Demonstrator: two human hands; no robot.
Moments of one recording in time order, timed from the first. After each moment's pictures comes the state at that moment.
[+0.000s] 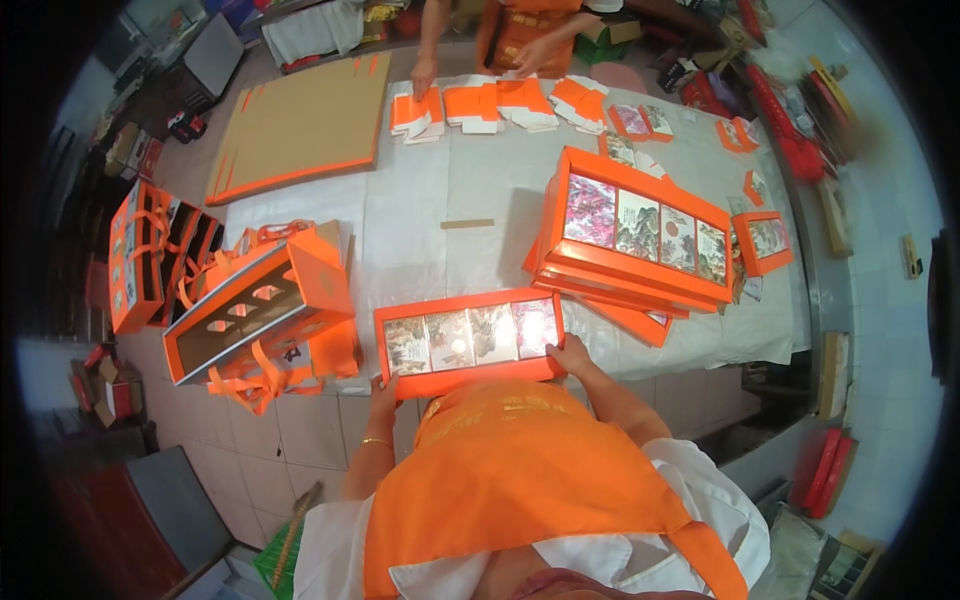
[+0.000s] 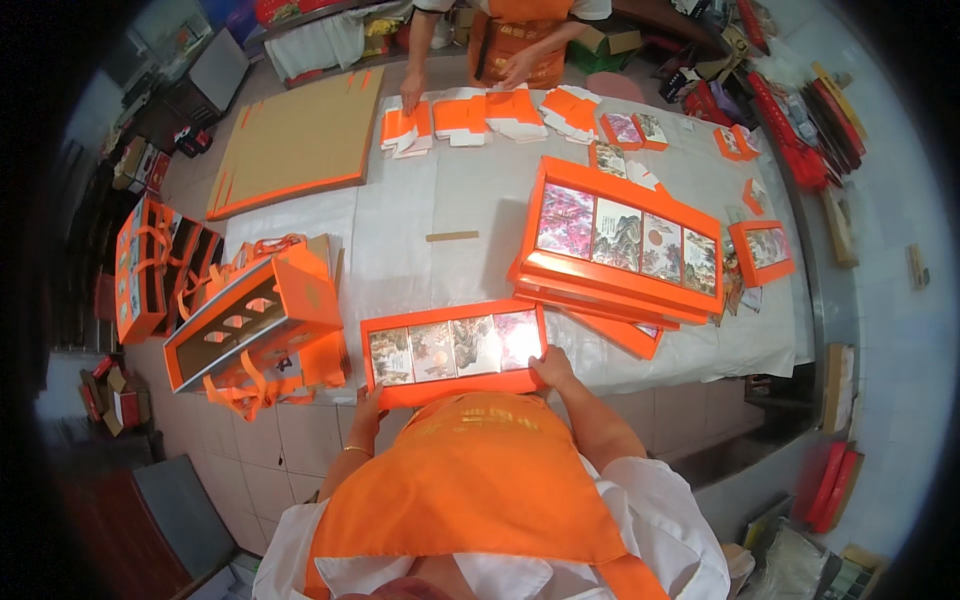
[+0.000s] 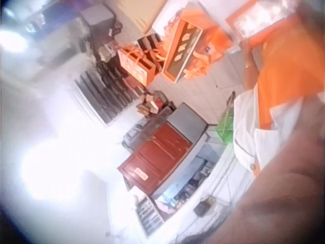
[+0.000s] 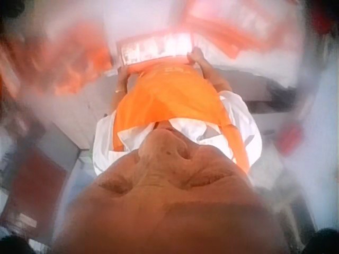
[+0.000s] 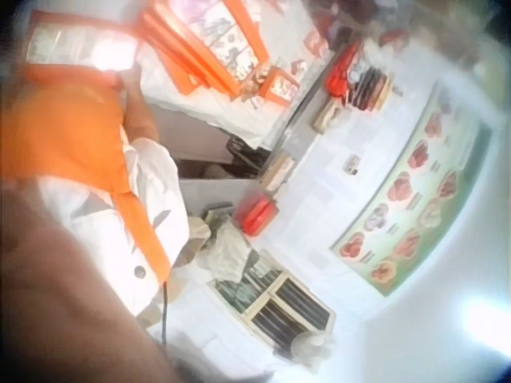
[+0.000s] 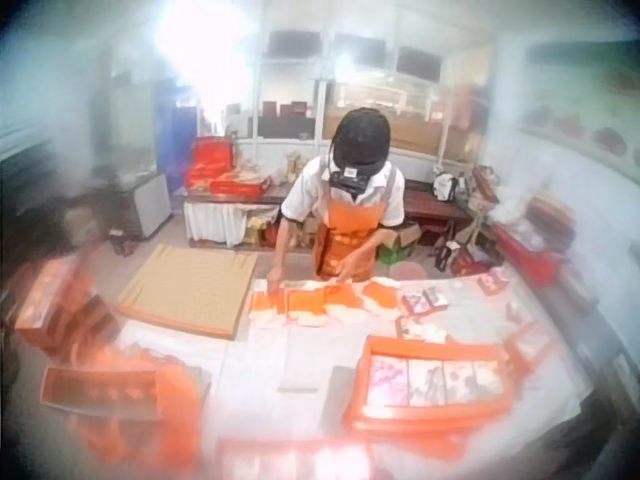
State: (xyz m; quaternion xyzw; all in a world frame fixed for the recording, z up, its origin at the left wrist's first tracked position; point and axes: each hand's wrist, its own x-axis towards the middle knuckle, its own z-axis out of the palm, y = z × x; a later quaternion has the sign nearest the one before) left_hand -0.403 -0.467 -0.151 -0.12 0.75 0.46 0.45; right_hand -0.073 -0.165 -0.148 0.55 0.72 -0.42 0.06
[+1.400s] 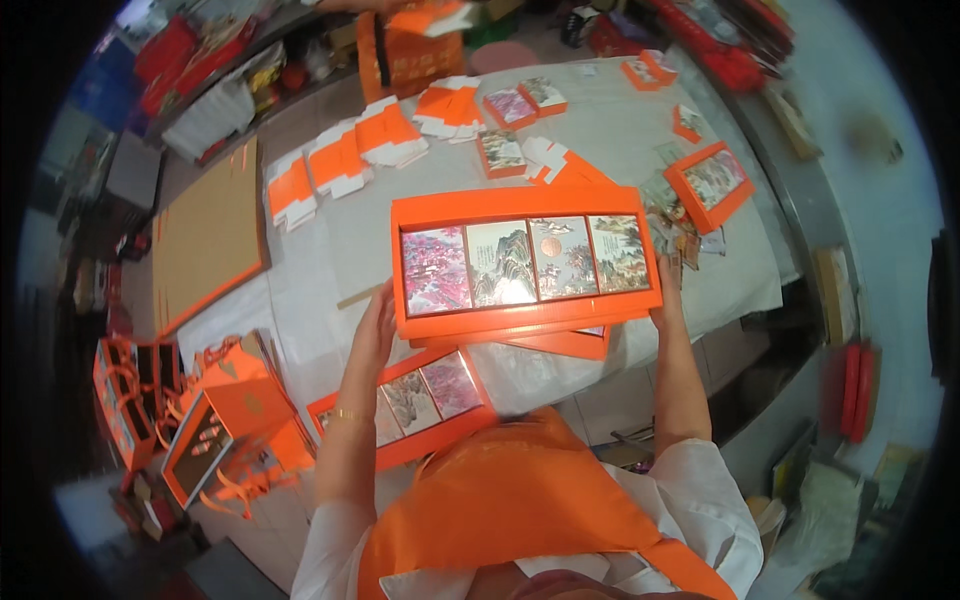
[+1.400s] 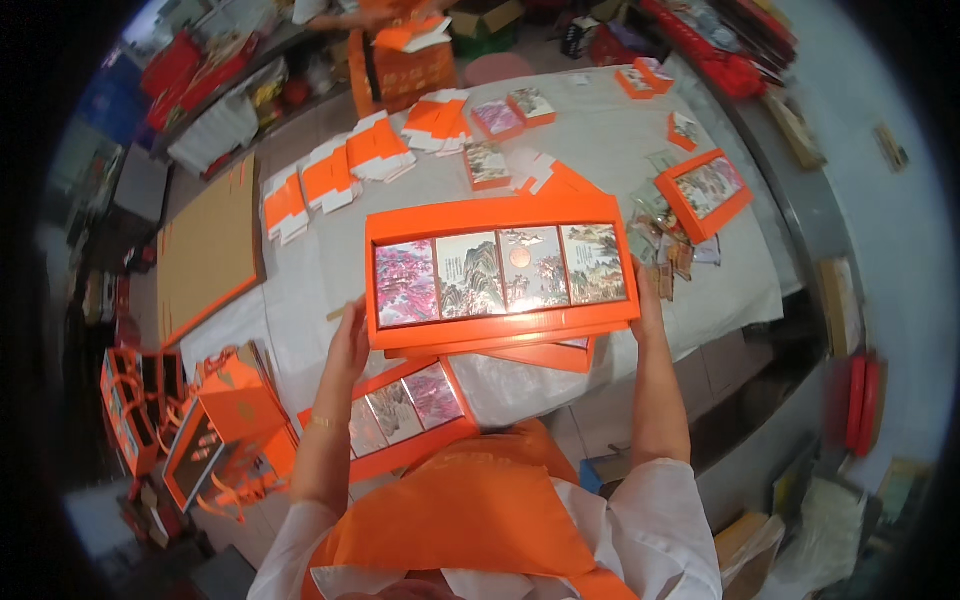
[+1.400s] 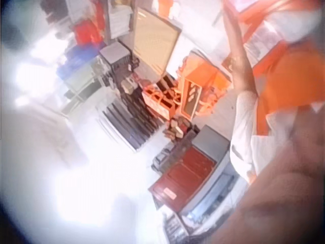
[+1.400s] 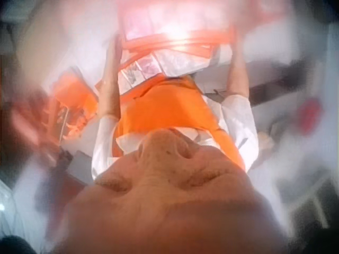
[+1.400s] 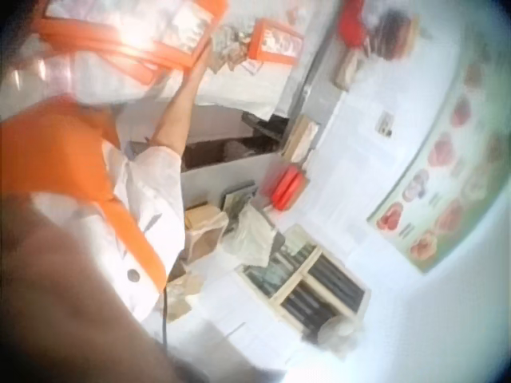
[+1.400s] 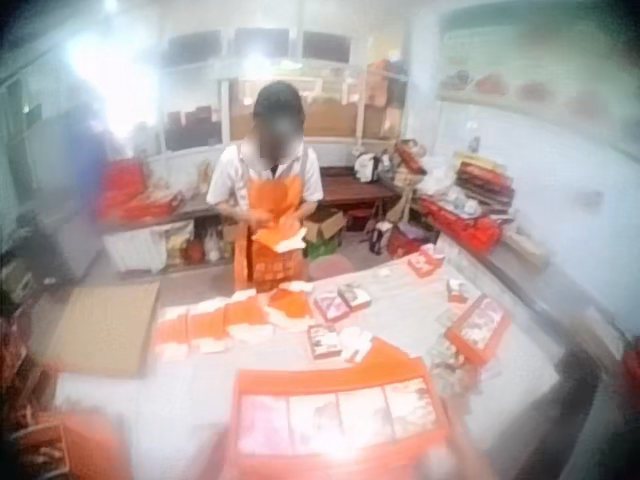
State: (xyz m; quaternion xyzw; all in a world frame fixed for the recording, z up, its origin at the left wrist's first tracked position) left_hand -0.333 -0.097 -0.014 0.22 0.53 0.57 0.59; right_hand 0.157 0.067 -0.039 0.45 0.35 -0.66 -0.49
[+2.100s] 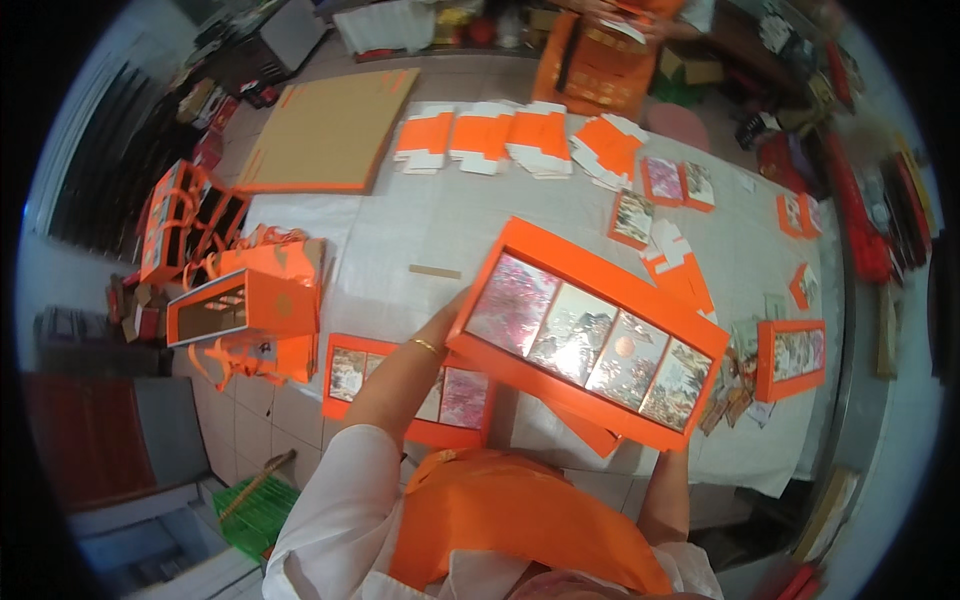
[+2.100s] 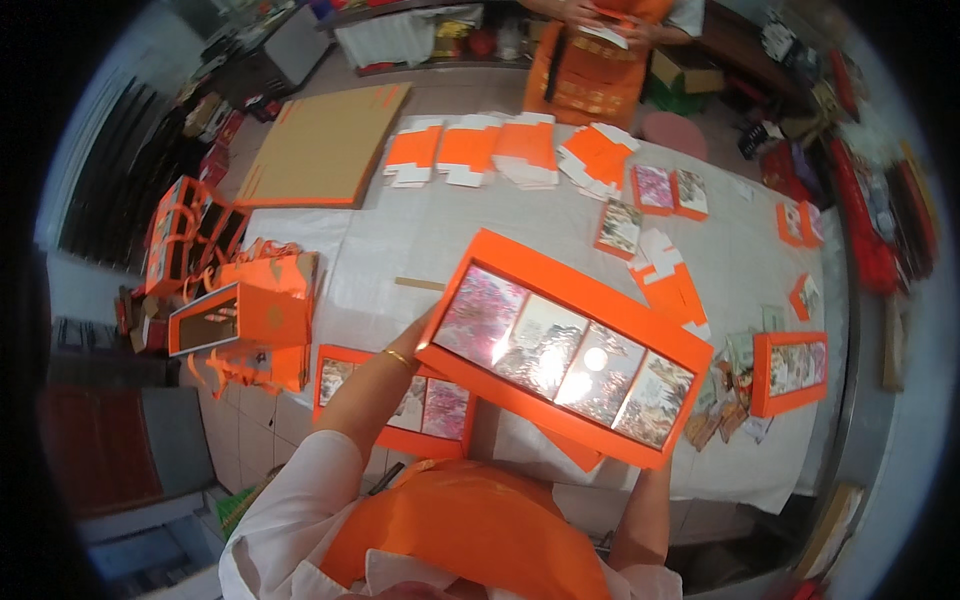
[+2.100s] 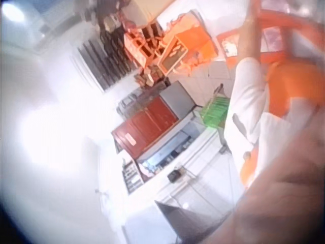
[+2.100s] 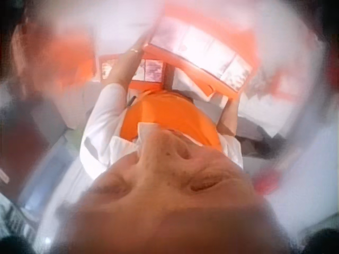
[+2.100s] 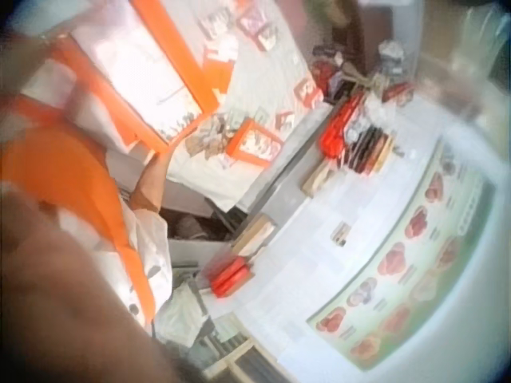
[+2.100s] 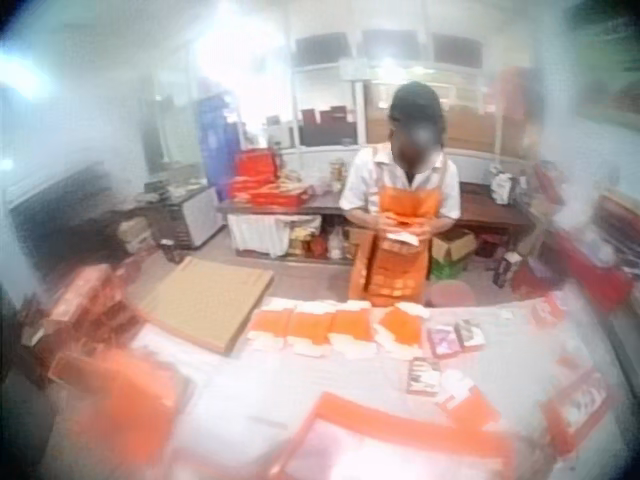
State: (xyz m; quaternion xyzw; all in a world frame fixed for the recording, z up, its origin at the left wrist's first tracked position) left_hand -0.317 -0.017 -0.083 0.08 0.52 0.56 0.63; right_hand 0.167 0.104 -0.107 0.50 0.25 -0.73 -0.40
